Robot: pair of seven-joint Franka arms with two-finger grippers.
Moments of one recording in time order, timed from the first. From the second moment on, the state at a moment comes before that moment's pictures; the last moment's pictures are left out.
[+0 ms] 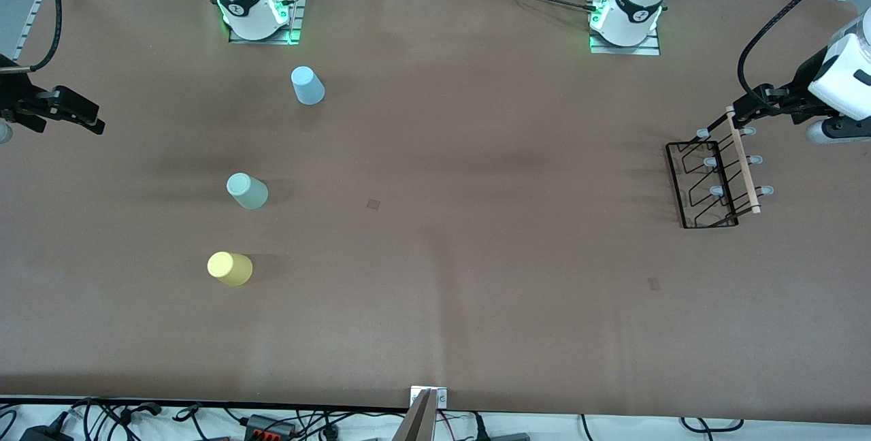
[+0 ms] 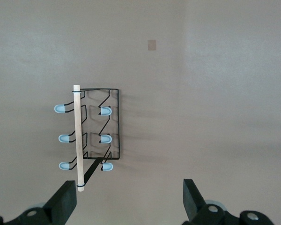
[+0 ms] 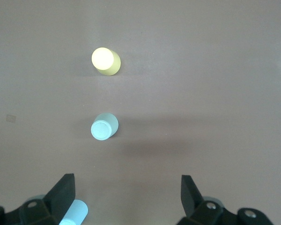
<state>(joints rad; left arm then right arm) 0.05 -0.03 -0.06 -1.68 0.03 1.59 -0.09 -0.04 0.00 -0.03 -1.65 -0.01 1.66 -0.04</state>
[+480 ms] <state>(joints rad) 0.05 -0.03 -0.06 -1.68 0.03 1.59 -0.09 -0.04 0.00 -0.03 -1.65 -0.01 1.66 -0.04</state>
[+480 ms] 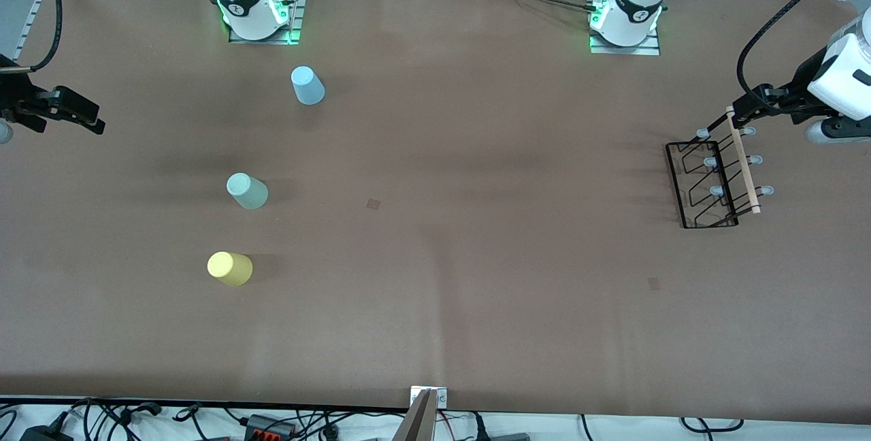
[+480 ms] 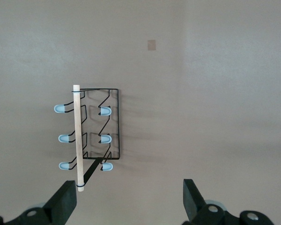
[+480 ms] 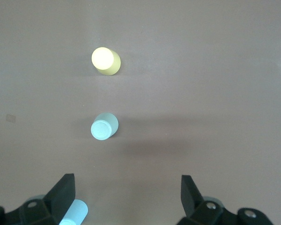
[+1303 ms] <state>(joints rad) 0.18 0.17 -0.05 -1.67 0.03 1.70 0.11 -0.04 0.00 -0.03 -1.65 -0.01 1.66 -0.04</state>
